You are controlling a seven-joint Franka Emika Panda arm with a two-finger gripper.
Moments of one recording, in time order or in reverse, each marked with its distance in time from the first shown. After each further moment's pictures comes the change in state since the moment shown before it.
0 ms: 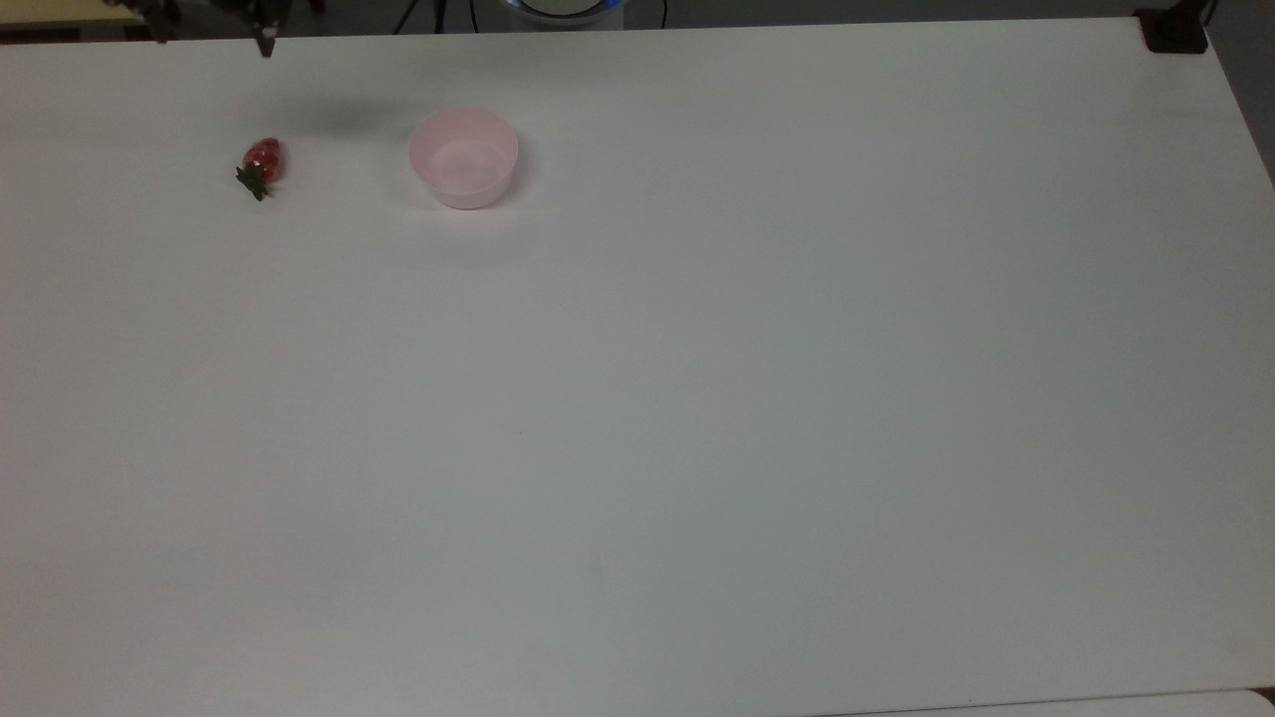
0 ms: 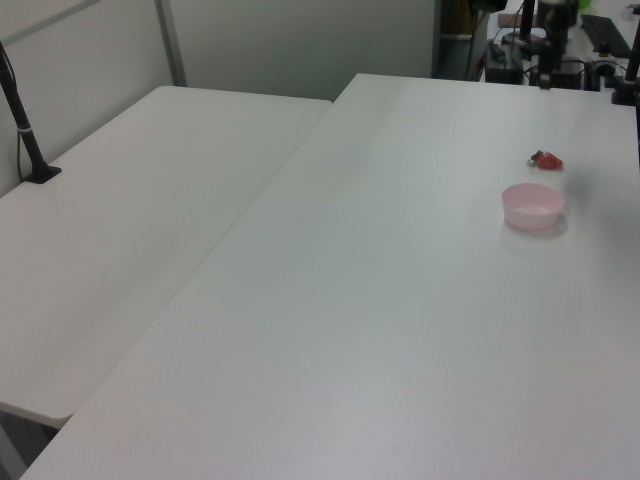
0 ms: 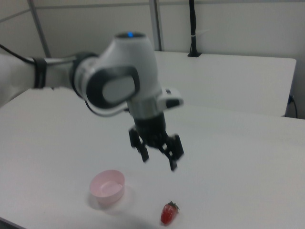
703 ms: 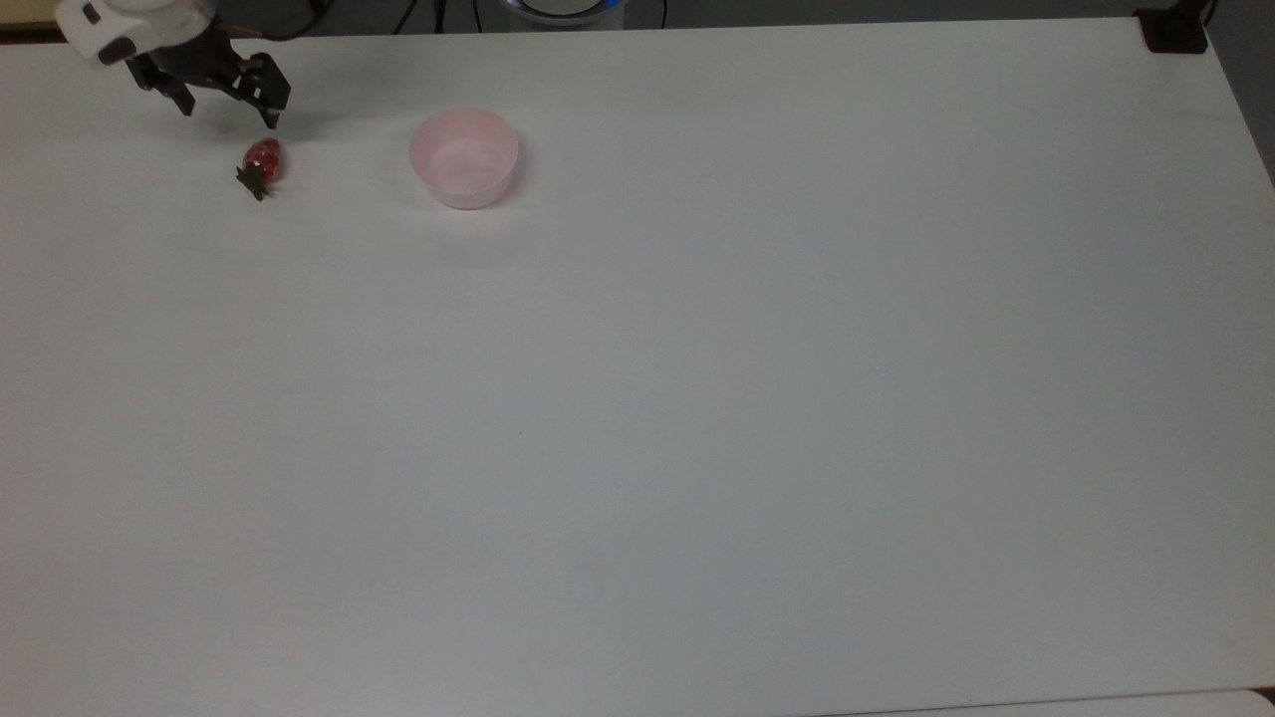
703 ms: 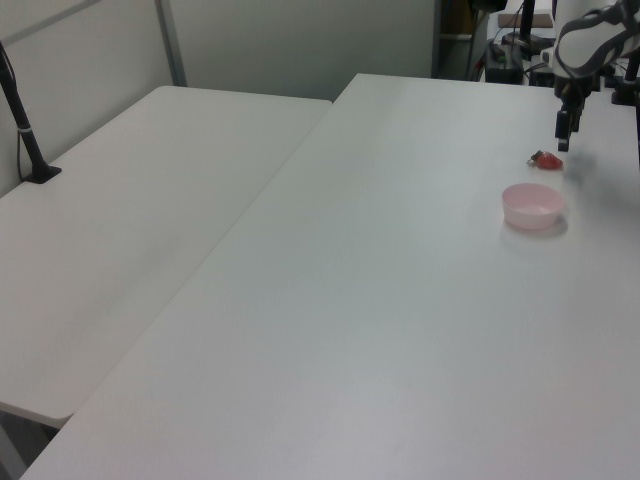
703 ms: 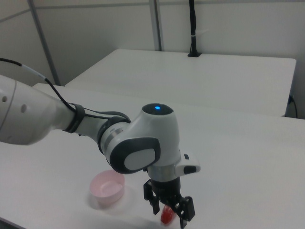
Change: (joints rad) arm -0.049 0.170 -0.089 -0.193 0.038 0.286 -0.076
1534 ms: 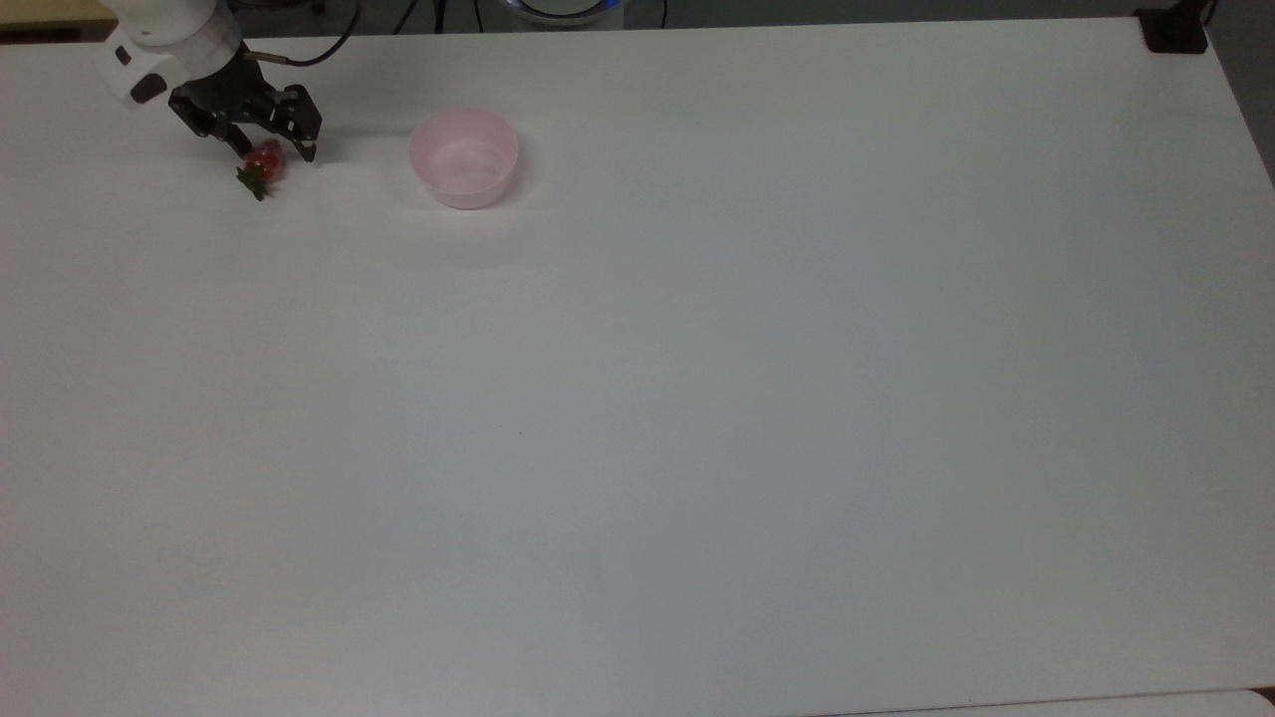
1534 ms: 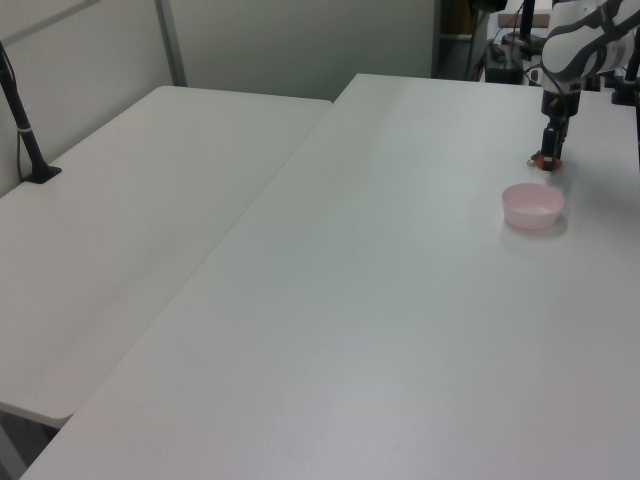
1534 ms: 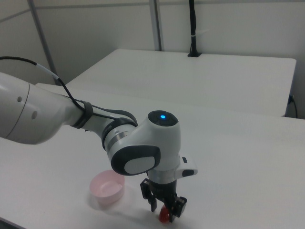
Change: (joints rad) arm 0.010 0.056 0.025 0.006 0.215 0.008 -0.148
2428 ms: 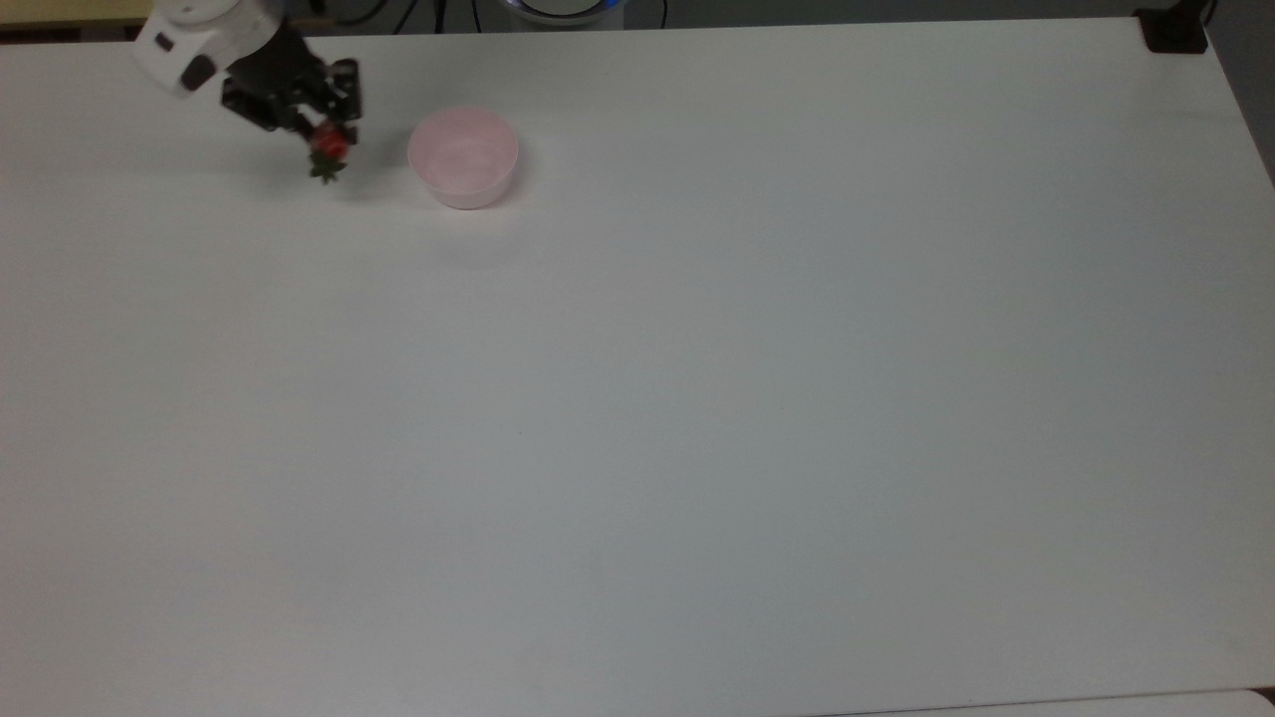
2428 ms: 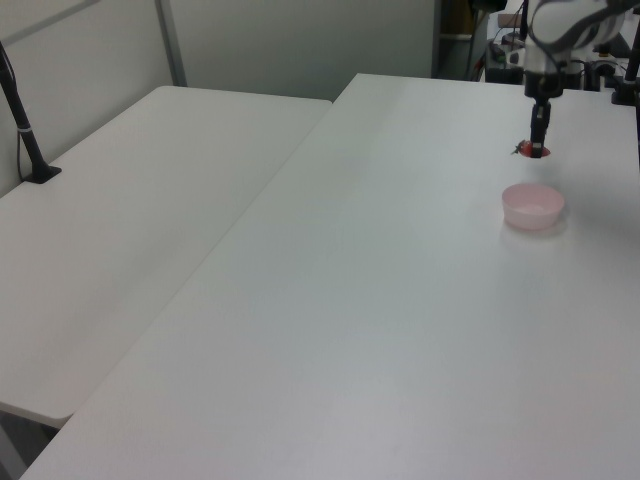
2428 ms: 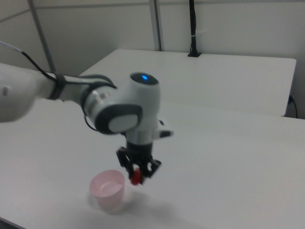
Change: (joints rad) arm 0.075 -0.128 0.084 0.069 0.015 -0.252 0.021
